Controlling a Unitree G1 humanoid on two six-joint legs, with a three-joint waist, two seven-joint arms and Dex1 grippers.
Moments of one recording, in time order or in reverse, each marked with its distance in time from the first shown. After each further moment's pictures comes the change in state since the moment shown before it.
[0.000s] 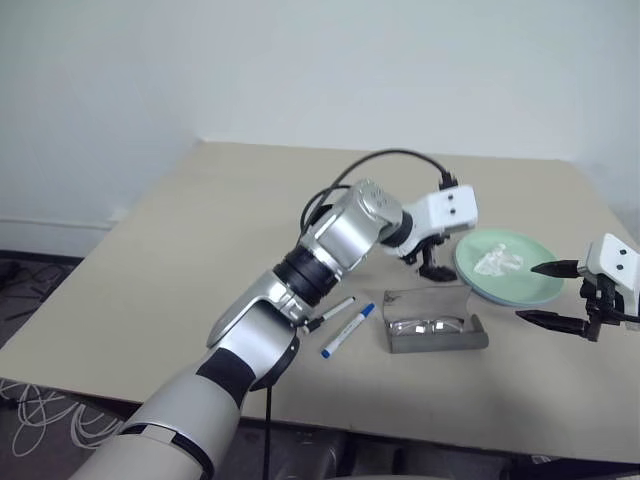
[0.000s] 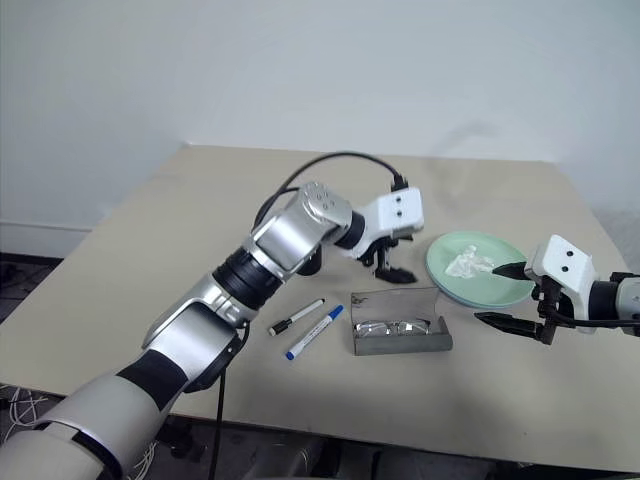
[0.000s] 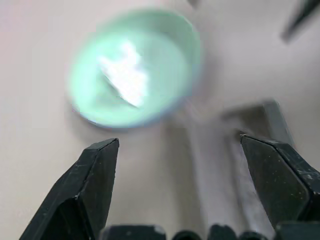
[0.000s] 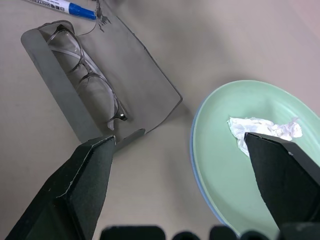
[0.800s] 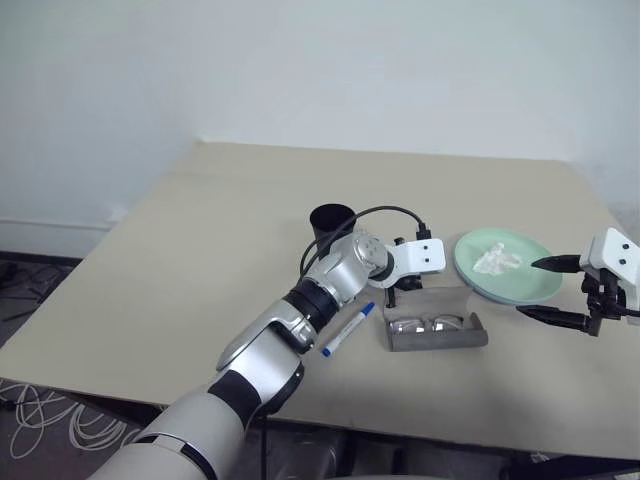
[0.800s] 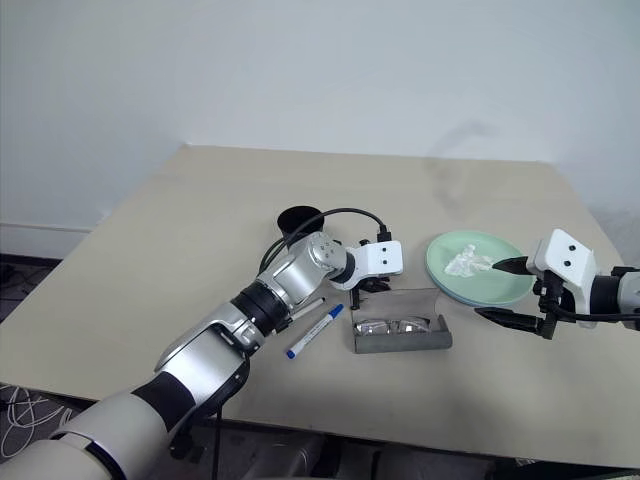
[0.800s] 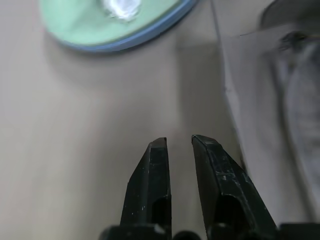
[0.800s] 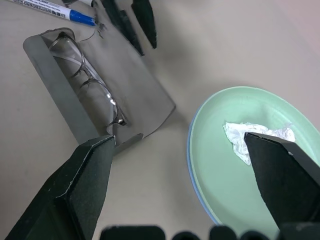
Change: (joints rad) left arm 0.195 -0.038 -0.092 0.133 0.194 -0.226 0.059; right arm -0.019 -0.001 -0.001 0.010 0.003 -0.011 0.008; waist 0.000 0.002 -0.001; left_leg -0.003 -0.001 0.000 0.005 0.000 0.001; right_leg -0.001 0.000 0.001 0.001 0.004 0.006
